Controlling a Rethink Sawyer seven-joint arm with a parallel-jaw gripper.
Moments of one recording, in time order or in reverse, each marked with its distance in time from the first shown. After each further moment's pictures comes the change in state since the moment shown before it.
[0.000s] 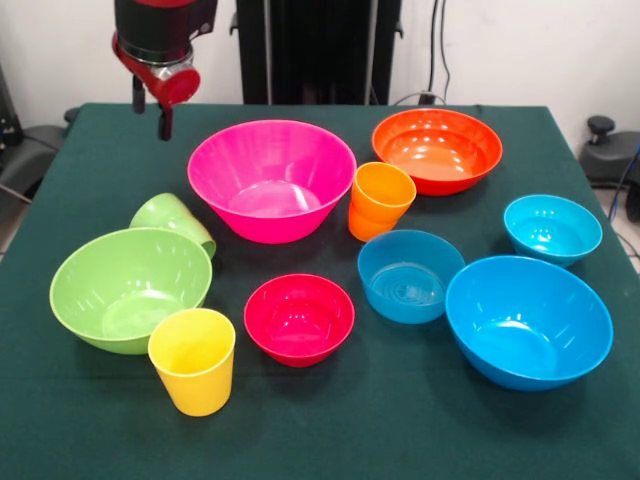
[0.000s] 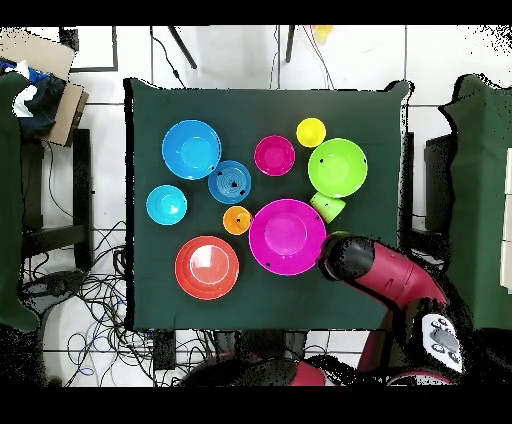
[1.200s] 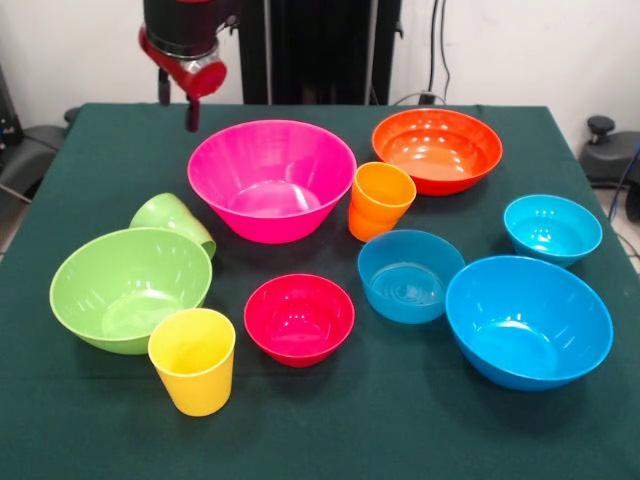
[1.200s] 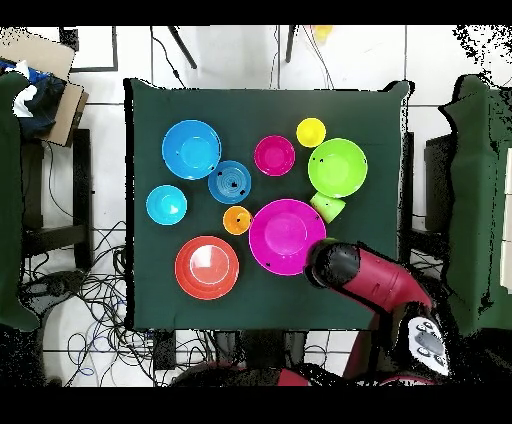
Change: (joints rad) arm 0.033 -0.021 0.009 0.058 -0.011 0.000 0.000
